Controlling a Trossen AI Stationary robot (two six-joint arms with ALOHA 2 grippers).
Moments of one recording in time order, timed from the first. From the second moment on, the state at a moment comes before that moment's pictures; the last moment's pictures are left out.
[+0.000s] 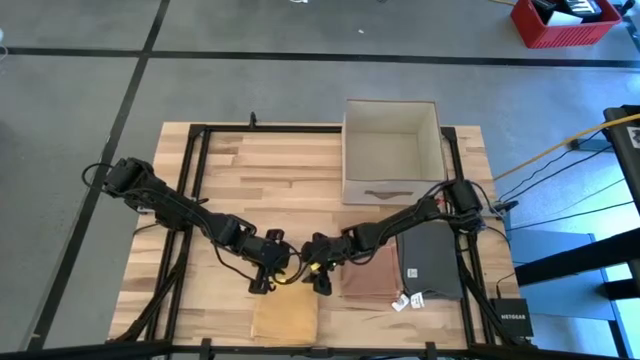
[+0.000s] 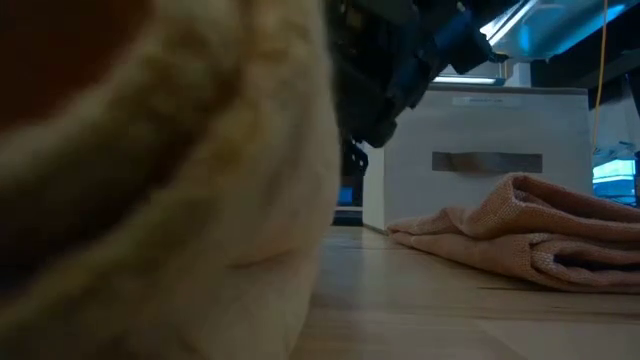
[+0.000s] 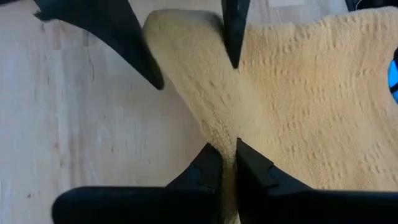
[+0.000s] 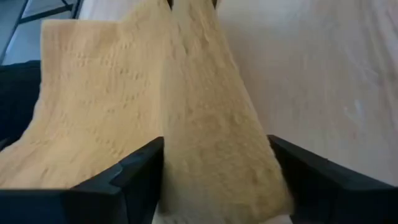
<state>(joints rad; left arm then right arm) -0.41 1.55 0.93 -0.33 -0.02 -0.26 0.28 2.05 1.27 0.03 -0.09 0.40</state>
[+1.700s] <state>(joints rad) -0.36 1.50 0.93 -0.56 0.23 -0.41 0.26 2.05 1.28 0.06 -0.27 0.36</state>
